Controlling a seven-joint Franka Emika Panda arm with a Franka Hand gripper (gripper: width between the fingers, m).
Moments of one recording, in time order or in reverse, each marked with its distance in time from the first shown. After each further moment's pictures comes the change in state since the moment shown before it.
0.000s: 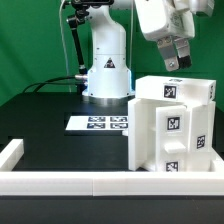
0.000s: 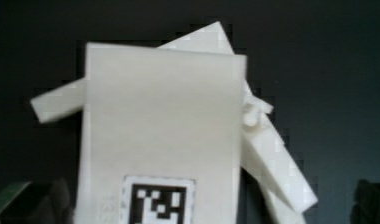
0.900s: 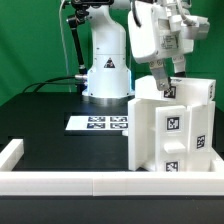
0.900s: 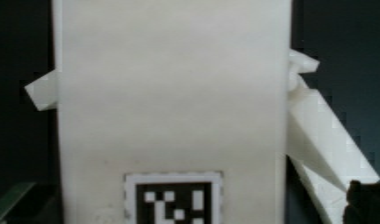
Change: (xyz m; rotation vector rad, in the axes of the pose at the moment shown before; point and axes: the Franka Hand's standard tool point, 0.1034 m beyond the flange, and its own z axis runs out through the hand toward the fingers) arm 0.016 0.009 0.020 -0.001 0.051 0.267
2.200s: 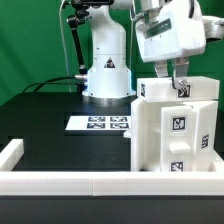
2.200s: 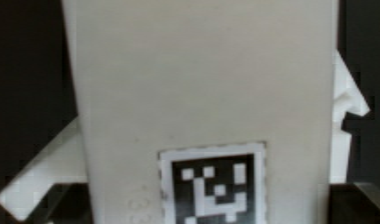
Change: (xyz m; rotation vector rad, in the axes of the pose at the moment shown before) arm 0.006 0.002 0.006 -0.010 0.056 -0.513
